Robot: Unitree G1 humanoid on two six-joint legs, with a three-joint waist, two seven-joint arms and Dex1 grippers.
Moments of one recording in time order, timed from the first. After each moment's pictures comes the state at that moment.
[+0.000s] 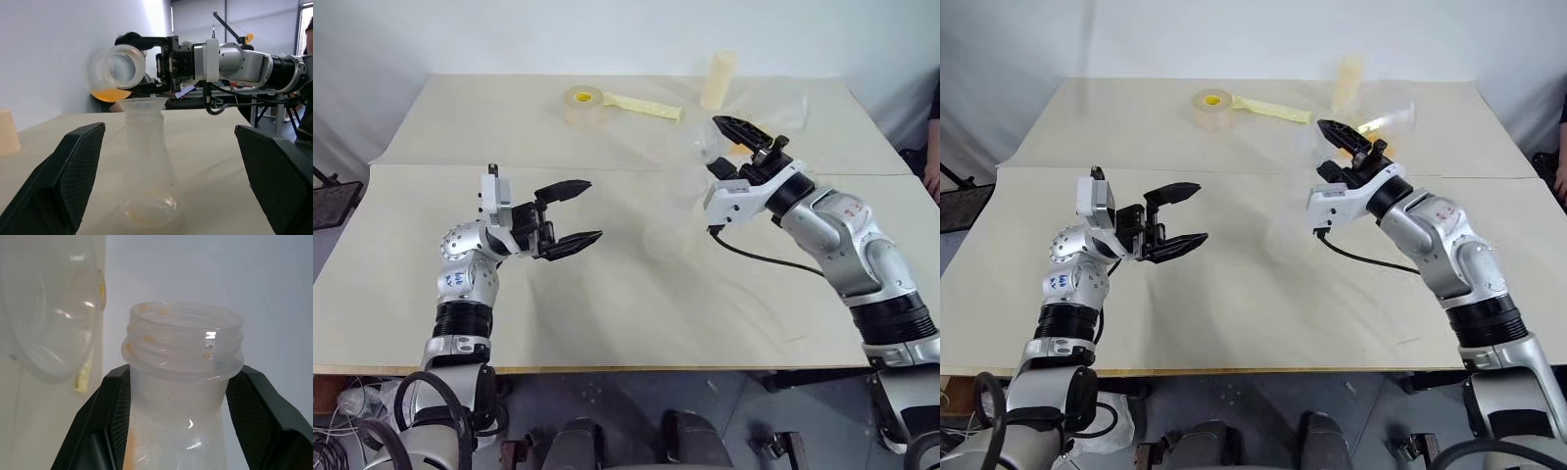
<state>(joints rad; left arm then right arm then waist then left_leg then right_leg) -0.73 0.37 0.19 0.52 -0.53 -0.11 -1.39 -0.75 -0.75 0.19 0.09 -0.69 -0.37 0.20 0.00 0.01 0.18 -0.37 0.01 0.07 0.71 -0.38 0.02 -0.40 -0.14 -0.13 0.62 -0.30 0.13</state>
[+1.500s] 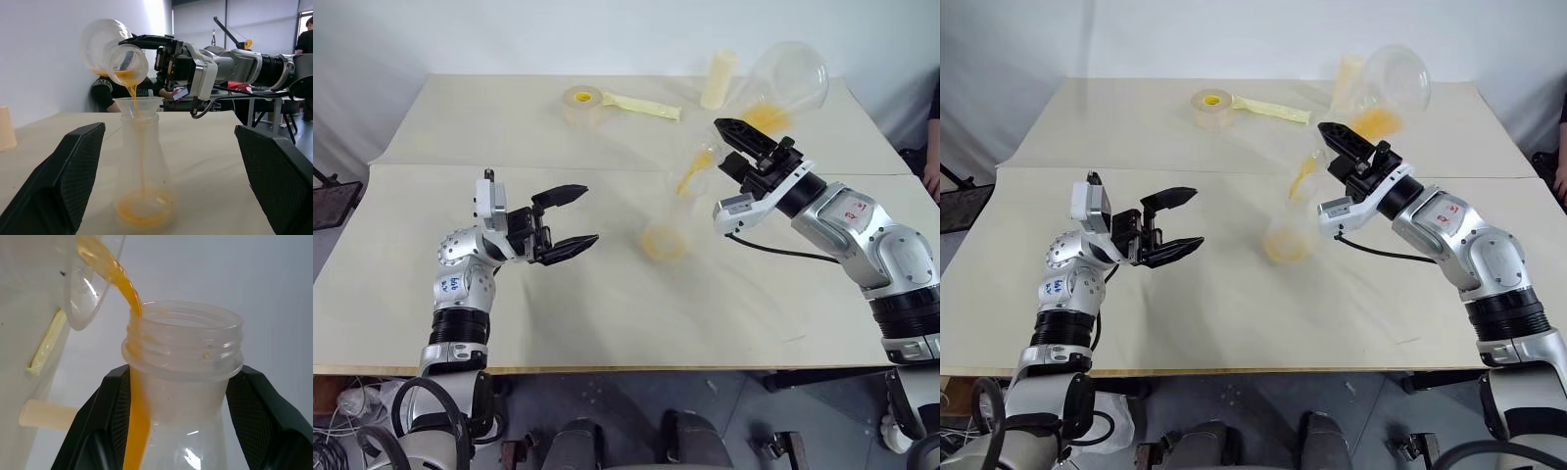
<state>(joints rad) -0.70 0.38 0.20 0.48 -0.55 -0.07 -1.39 -0.76 -0.81 0.19 0.15 -0.96 -0.52 -0.01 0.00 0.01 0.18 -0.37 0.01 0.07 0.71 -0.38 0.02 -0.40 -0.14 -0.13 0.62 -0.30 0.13</state>
